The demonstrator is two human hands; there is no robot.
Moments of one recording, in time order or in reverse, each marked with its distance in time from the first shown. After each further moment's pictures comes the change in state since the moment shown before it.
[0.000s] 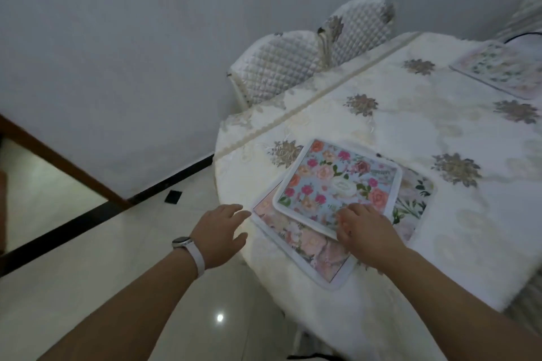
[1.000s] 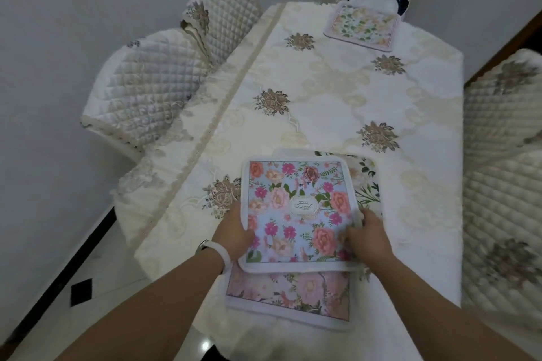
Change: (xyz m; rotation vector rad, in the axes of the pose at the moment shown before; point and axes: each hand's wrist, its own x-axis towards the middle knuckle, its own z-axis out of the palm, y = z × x) left_hand 0.252 -0.003 0.046 -0.748 -0.381 -0.006; right_hand 0.059 0.016 0.034 0.876 0.341 1.102
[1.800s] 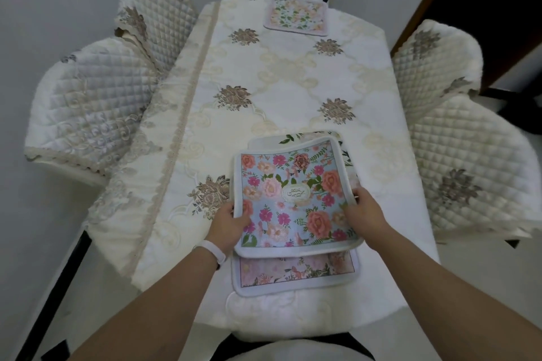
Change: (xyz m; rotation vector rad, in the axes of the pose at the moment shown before) left_hand -0.006 0.007 -0.020 -0.395 -0.153 -0.019; right_hand -0.074 -0.024 -0.001 0.248 0.141 0.177
